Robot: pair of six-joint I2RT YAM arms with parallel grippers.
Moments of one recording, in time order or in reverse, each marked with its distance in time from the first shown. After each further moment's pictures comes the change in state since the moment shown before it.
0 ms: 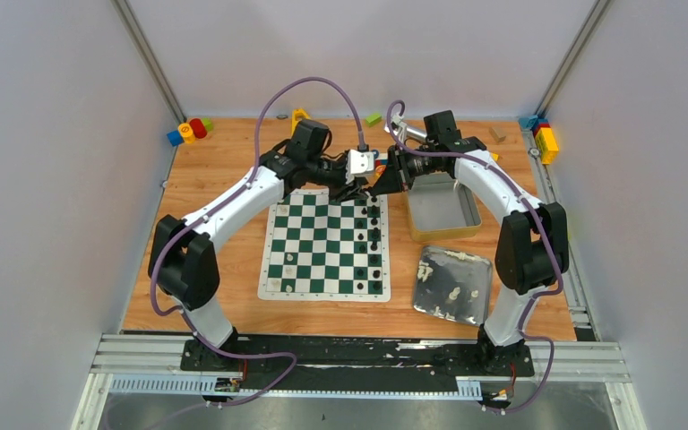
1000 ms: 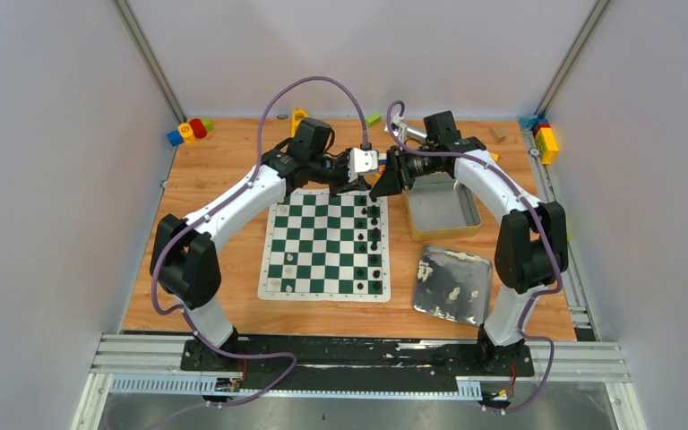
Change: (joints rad) left arm -0.013 0.016 0.030 -0.010 -0.071 -0.006; right arm -0.002 0.008 0.000 -0.004 0.003 0.015
